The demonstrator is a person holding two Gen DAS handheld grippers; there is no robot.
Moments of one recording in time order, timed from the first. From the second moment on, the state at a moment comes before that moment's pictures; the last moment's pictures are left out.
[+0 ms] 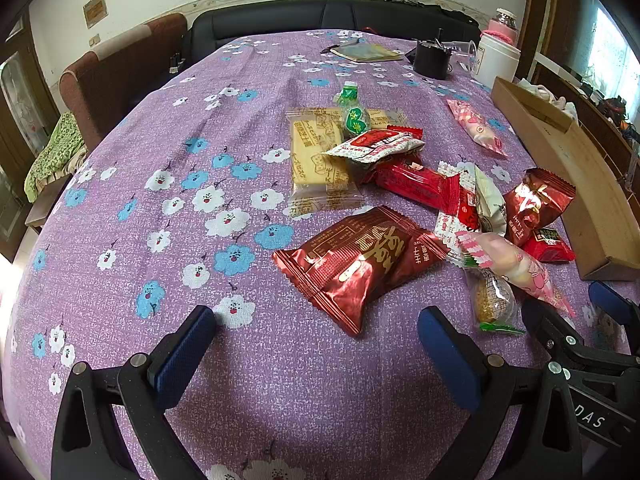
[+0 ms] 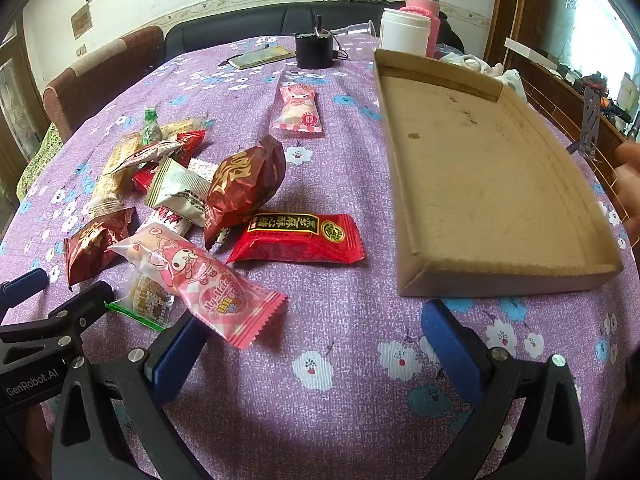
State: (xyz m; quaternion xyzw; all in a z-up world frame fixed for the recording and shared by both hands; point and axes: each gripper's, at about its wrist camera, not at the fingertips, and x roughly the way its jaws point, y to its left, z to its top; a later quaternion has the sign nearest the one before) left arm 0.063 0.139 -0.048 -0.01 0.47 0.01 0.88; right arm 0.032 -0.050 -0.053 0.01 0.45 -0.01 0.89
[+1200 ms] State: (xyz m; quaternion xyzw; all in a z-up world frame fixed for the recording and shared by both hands) left arm 0.063 0.139 -0.048 -0.01 0.47 0.01 0.88; right arm 0.005 -0.056 -0.041 0.02 0.47 0.21 0.86
